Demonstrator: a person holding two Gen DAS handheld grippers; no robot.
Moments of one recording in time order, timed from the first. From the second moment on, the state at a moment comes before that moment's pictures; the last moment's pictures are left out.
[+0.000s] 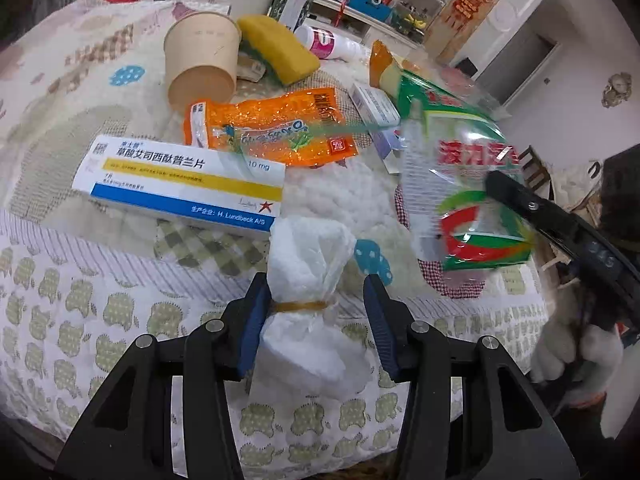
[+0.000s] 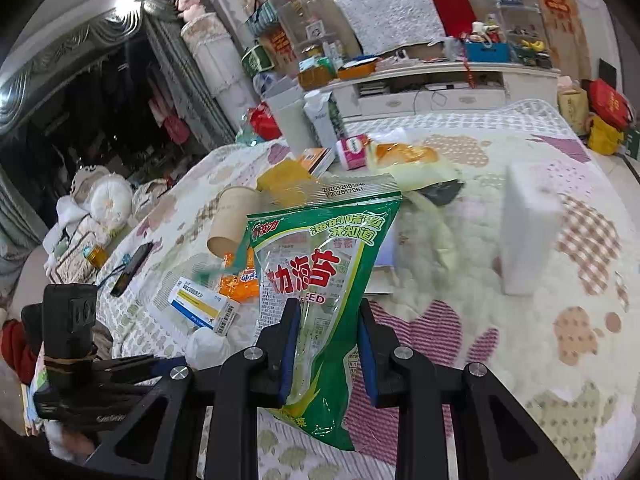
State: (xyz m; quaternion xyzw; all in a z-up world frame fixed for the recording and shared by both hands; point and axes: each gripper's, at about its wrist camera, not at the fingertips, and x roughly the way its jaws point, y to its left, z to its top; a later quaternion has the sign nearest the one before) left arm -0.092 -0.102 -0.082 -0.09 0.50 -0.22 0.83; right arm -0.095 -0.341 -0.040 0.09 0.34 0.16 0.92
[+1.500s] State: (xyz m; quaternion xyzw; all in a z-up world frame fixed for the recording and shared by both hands) left arm -0.094 -0.332 0.005 0.03 0.42 -0.43 0.80; right arm -0.245 -0.559 0.017 0.19 0.23 -0.08 0.95
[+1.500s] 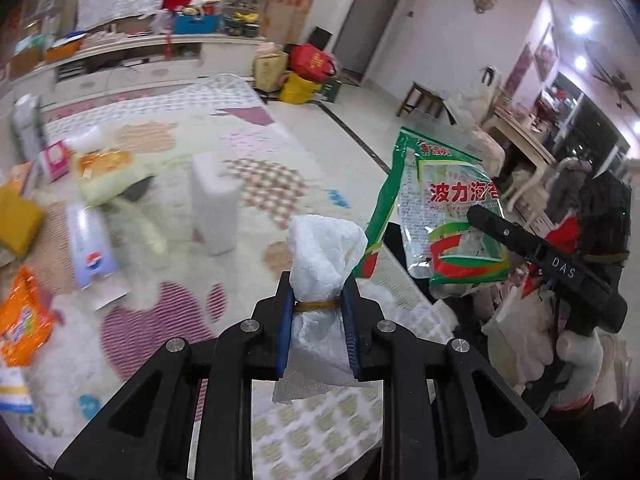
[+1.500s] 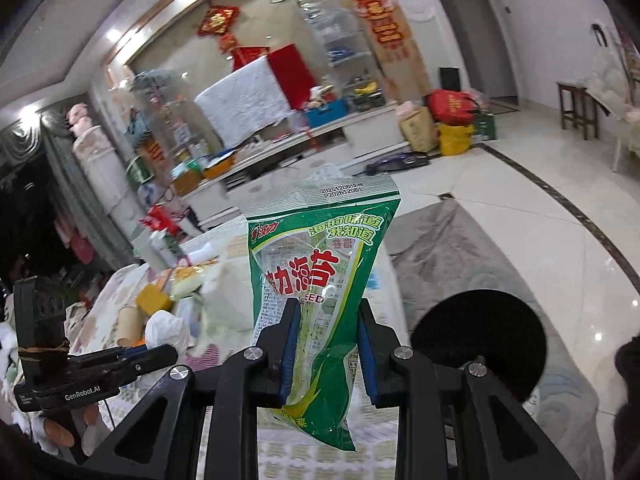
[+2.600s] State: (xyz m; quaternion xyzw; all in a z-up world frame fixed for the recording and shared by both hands) left arm -0.104 -0.486 -0.031 0.08 0.44 -0.49 0.75; right arm -0.266 -0.677 -0.038 0.19 0.28 -0.26 0.91
